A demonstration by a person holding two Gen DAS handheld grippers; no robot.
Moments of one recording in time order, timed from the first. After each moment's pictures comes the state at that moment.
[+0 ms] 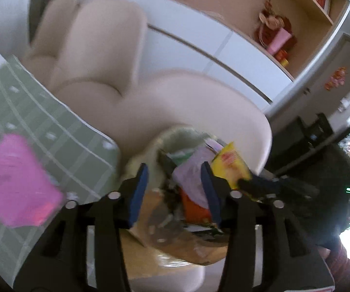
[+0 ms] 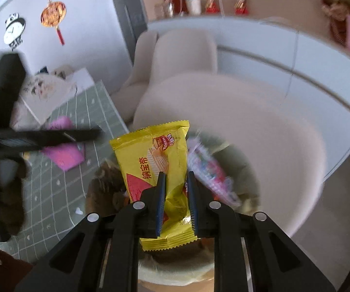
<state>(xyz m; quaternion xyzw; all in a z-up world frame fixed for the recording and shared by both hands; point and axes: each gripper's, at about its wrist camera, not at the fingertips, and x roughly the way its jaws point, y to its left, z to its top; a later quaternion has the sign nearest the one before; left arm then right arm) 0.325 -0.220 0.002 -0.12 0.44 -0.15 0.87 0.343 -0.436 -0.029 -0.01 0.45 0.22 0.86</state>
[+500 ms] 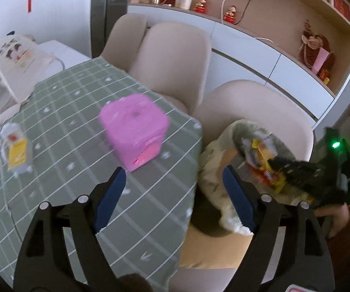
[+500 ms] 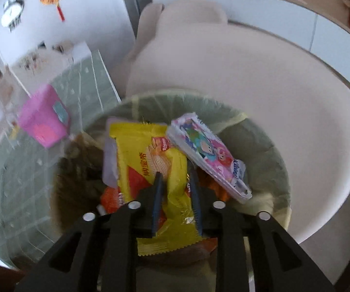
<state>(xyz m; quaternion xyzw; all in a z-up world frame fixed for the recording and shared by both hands) 0.212 -0.155 0.003 -0.10 0.41 0.02 0.91 0.348 -0.425 -0.055 -0.01 0.46 0.22 0.86</state>
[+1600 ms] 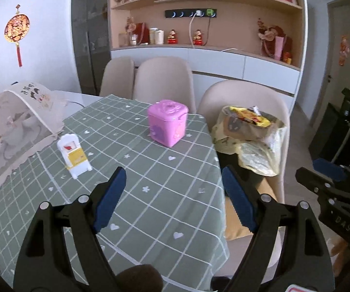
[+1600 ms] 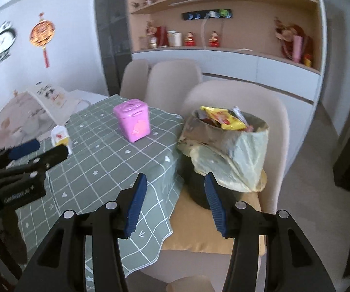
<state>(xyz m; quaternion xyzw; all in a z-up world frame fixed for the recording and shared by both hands) 0.034 -0.106 0.025 0.02 0.30 -0.05 0.95 0.027 -0.312 0.037 0.04 0.33 0.07 0.94</state>
